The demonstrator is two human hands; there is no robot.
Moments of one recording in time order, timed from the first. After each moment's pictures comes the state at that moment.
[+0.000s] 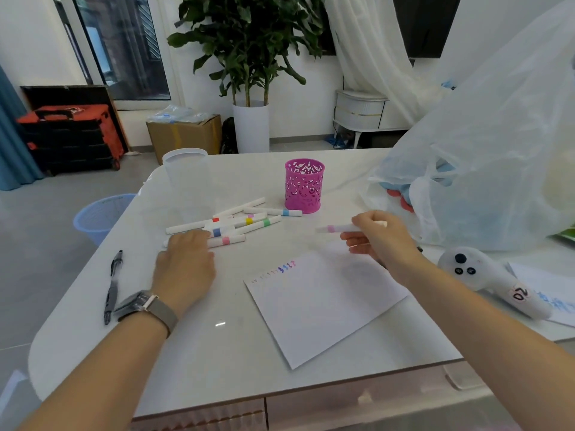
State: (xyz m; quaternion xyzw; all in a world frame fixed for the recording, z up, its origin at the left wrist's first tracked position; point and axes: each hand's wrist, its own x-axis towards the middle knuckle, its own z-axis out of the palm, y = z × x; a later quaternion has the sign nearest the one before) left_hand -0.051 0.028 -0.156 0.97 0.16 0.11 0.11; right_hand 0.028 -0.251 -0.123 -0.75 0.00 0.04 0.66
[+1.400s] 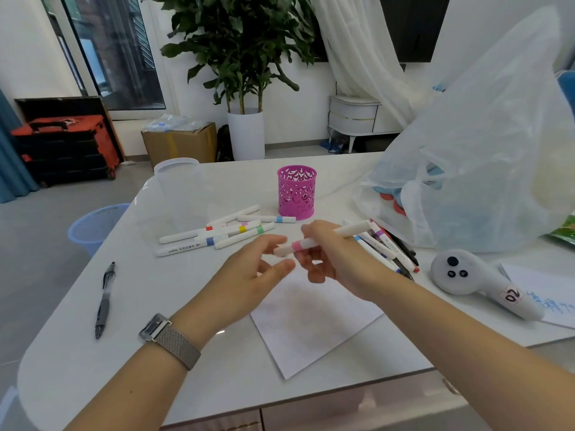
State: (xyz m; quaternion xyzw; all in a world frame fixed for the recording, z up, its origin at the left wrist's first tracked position) left_hand -0.071 -0.052 -0.119 0.90 -0.05 0.05 0.44; right_hand -0.014 -0.212 -0.103 -0.68 -0.17 0.20 0.69
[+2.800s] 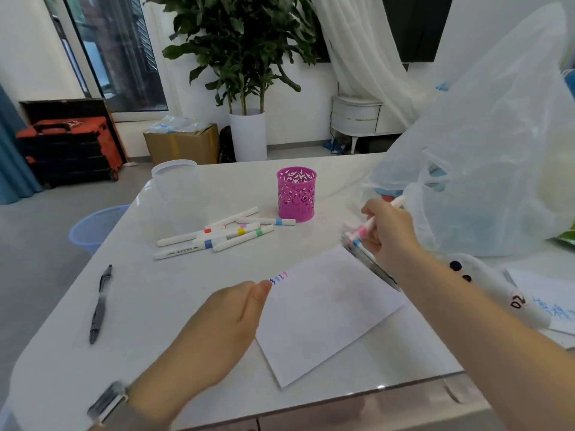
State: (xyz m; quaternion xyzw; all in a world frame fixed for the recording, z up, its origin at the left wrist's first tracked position) left_hand -0.120 -0.062 -0.117 0.92 0.05 0.03 0.38; right_hand 0.043 -0.252 -0.099 -0.62 0.15 0.00 0.77
